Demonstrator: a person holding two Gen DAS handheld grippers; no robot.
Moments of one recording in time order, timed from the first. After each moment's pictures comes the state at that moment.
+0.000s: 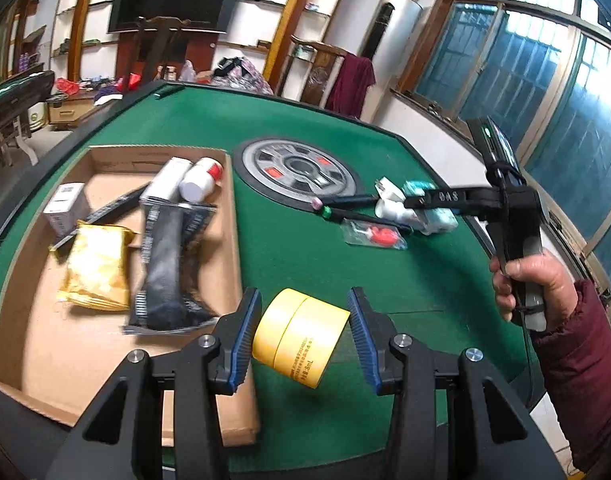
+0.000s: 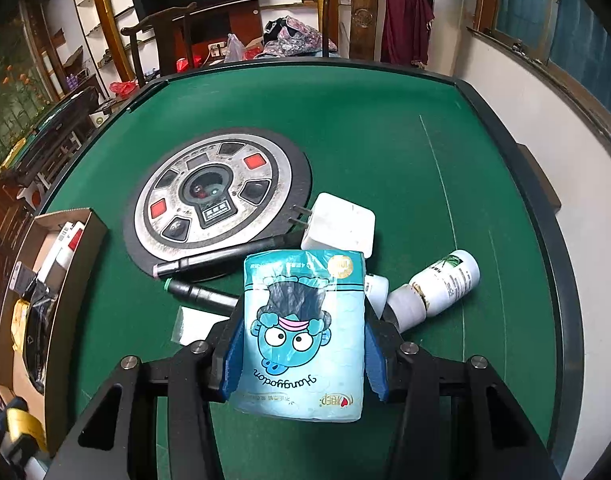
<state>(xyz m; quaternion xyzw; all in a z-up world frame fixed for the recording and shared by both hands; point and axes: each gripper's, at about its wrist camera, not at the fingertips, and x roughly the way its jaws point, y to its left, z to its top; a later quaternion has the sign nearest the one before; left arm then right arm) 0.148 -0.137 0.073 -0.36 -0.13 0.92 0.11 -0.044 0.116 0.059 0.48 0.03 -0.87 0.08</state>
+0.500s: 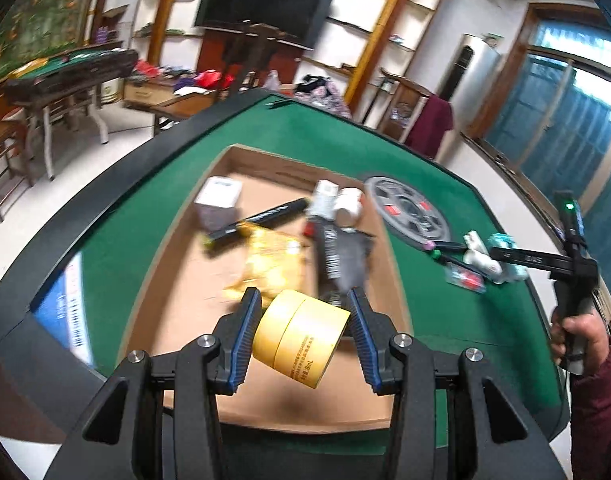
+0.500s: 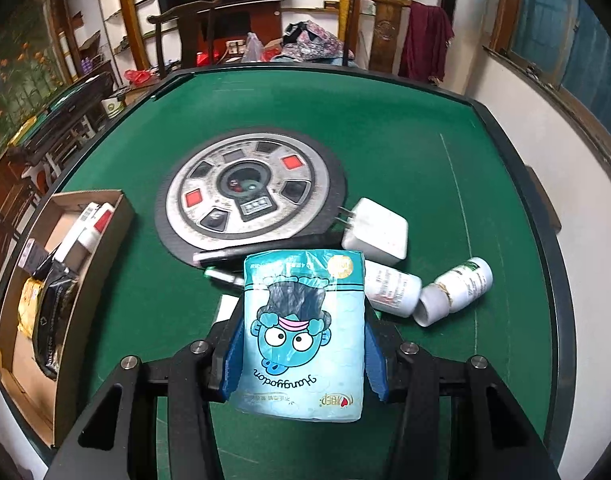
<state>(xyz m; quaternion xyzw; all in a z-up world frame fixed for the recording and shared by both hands) 0.176 -0.258 0.068 -0.35 -0.19 0.92 -0.02 -0.022 0.076 0.071 0.47 0.06 -0.88 0.10</state>
